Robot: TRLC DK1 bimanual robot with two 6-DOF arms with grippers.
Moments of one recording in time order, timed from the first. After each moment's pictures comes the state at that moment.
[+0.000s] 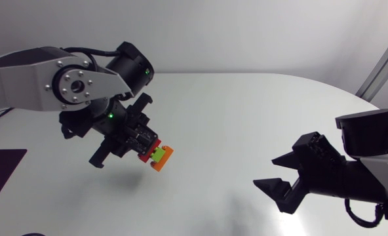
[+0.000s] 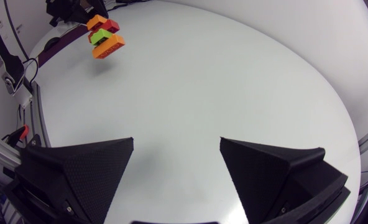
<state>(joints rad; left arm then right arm) -0.62 1.49 1.15 -0.83 -0.30 1.57 0.31 0.83 0.50 -0.41 -0.31 -0.30</state>
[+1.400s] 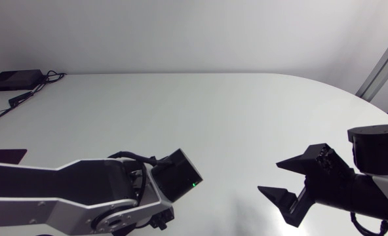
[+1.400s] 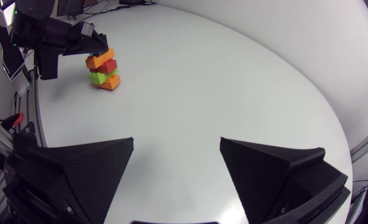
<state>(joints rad) -1.04 1.53 0.78 -0.41 -0.76 1.77 0.31 0.70 0.42 -0.40 -0.28 -0.36</state>
